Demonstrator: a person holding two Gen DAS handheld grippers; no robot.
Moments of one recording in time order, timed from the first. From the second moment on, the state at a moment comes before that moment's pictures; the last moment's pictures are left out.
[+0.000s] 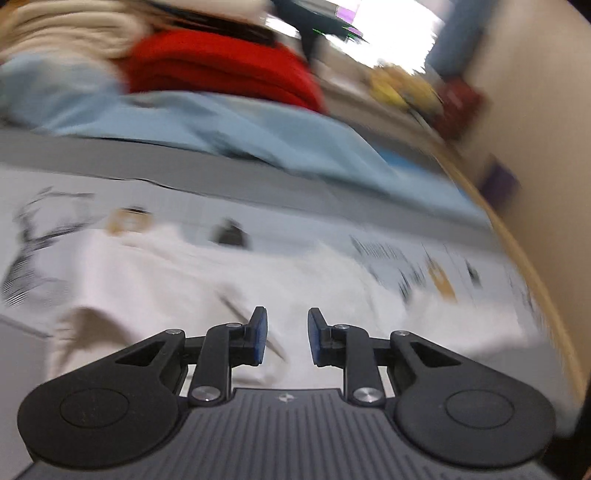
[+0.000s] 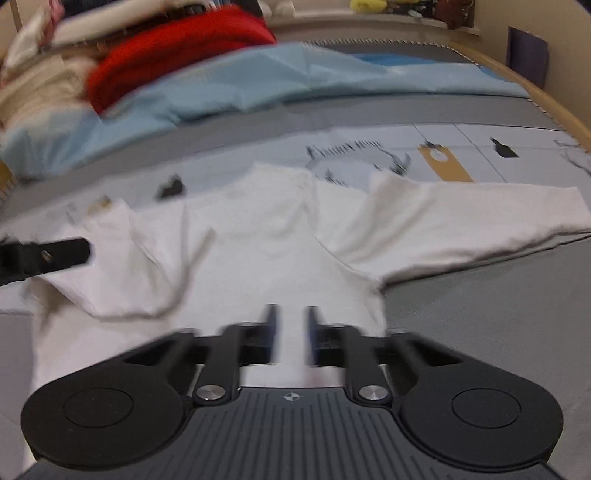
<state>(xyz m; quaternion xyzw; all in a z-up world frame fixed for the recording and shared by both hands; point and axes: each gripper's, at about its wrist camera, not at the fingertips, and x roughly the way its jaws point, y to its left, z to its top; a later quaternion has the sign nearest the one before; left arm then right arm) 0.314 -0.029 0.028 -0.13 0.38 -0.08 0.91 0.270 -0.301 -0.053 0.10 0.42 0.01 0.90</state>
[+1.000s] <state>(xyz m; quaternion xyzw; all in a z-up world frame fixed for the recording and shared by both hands) 0.345 0.148 0.012 -0.31 0.36 0.20 0.86 0.375 -0.155 -0.124 -0.07 0.41 0.10 0.90</state>
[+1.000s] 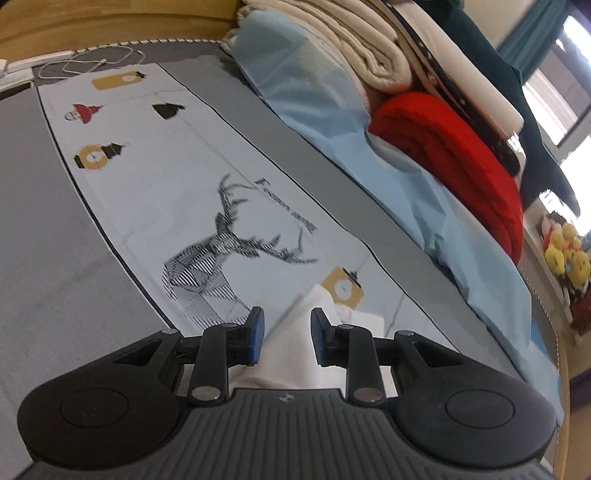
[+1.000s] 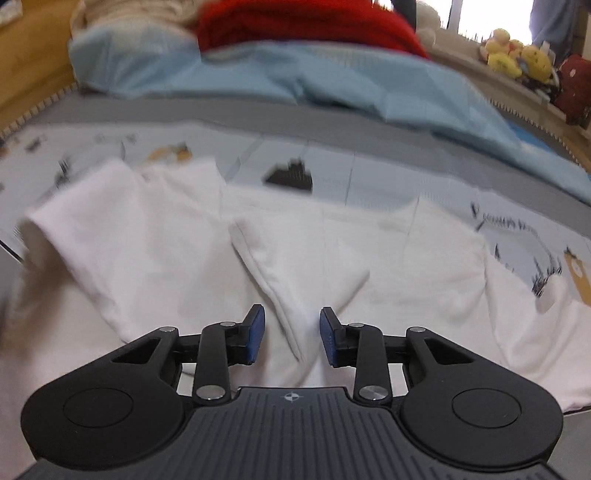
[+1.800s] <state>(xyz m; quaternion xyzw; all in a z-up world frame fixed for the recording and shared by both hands) 0.354 0.132 -0.009 -0.33 0.39 0.18 0.84 0.328 -0.299 -0.105 0.18 0.44 0.00 0.88</state>
